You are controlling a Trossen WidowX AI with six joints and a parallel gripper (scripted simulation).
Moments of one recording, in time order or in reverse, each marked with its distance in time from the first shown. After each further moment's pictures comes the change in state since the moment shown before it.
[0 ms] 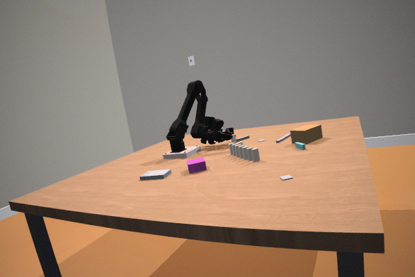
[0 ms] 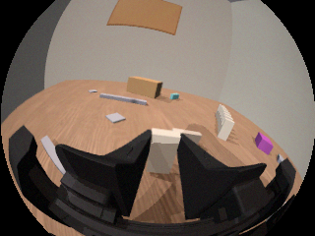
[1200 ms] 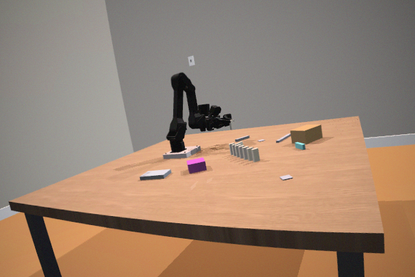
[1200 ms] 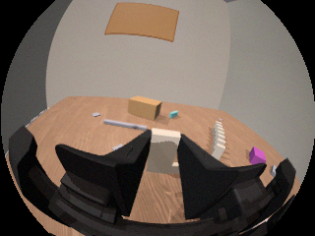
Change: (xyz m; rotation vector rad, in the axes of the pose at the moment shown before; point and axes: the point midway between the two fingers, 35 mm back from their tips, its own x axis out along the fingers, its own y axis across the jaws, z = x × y) arm -0.005 0.002 0.074 0.047 -0.028 0.013
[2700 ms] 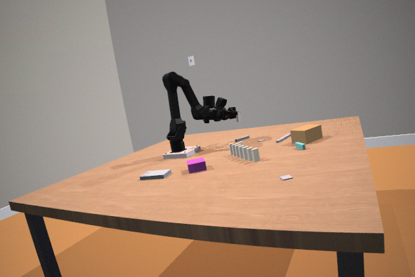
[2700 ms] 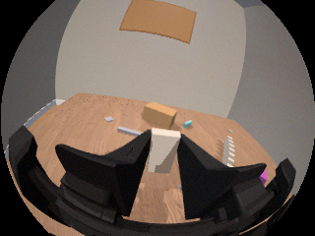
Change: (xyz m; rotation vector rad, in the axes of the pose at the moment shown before) arm 0.020 0.038 0.036 -0.055 0.035 0.101
